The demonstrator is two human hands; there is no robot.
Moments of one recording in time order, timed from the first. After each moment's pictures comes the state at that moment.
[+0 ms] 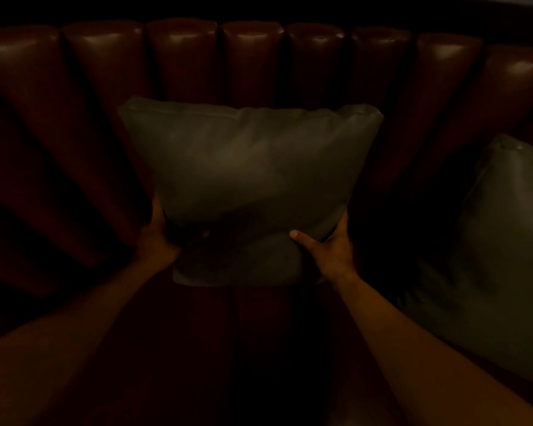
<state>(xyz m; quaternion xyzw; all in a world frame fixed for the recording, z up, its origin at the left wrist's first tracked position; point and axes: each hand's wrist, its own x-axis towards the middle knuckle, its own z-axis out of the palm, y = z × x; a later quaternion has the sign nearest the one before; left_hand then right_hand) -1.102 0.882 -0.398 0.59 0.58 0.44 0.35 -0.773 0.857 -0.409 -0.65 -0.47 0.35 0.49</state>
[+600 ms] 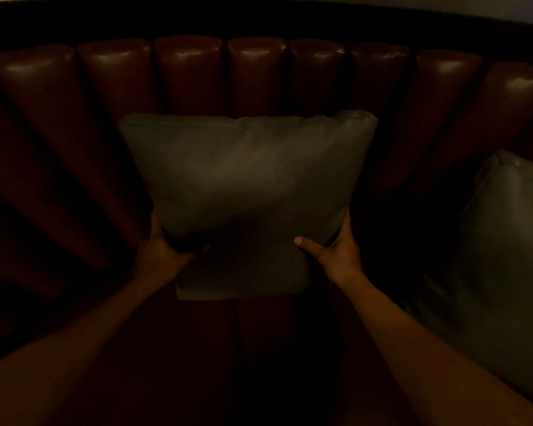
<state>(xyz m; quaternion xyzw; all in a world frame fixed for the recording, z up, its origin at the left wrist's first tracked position) -1.099 0.853 -0.378 0.56 0.70 0.34 0.30 -0.760 0.860 -0.392 -0.65 -0.50 0.36 0.45</state>
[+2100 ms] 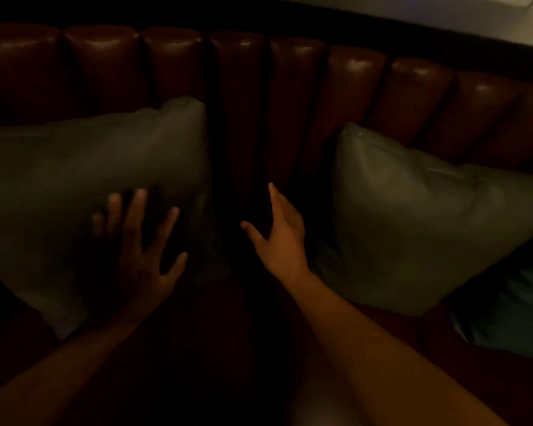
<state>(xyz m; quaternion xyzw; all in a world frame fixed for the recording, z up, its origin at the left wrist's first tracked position) -0.951 0.818 -0.348 0.80 0.49 0.31 -0.13 -0.701 0.809 -0.354 -0.70 -0.59 0.15 0.37</state>
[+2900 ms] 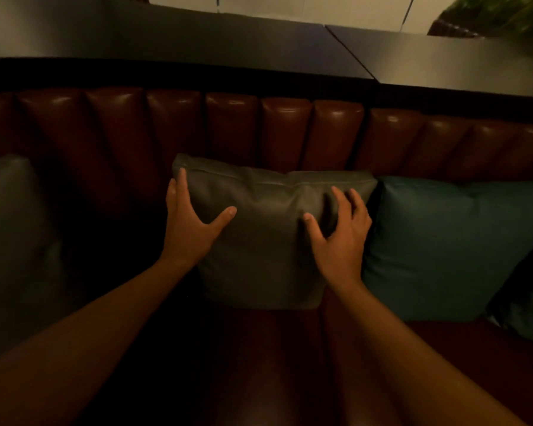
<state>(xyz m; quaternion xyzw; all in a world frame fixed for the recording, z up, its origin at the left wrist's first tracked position) -0.629 0.797 -0.260 0.72 0.46 0.40 0.32 -0.417 0.655 -0.274 -0.78 -0.40 -0.09 0.47</state>
